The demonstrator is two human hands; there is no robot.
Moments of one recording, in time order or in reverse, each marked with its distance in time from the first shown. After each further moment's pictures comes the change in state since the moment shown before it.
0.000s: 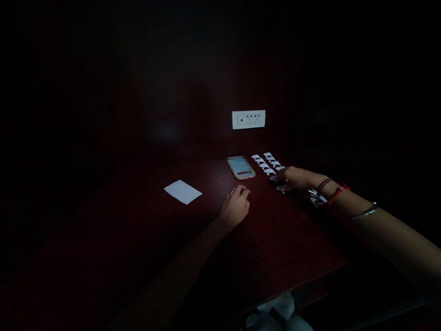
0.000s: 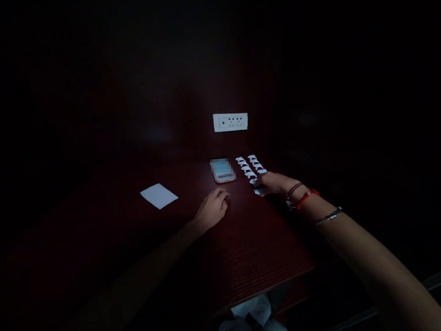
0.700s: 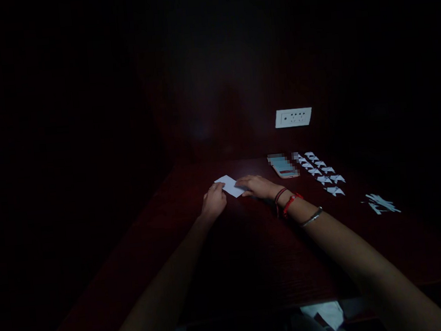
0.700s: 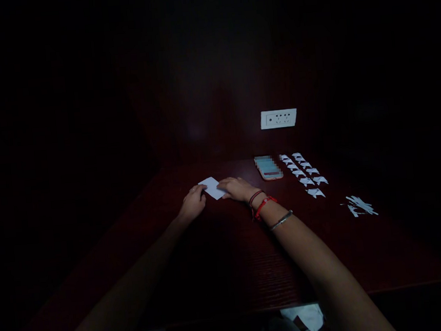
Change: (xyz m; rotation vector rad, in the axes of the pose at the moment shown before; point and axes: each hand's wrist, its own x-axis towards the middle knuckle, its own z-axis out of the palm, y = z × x) left_hand -0.091 -0.158 -0.082 0.137 0.048 -0.472; right_hand 0.166 -0.200 0.019 0.057 0.298 -0.412
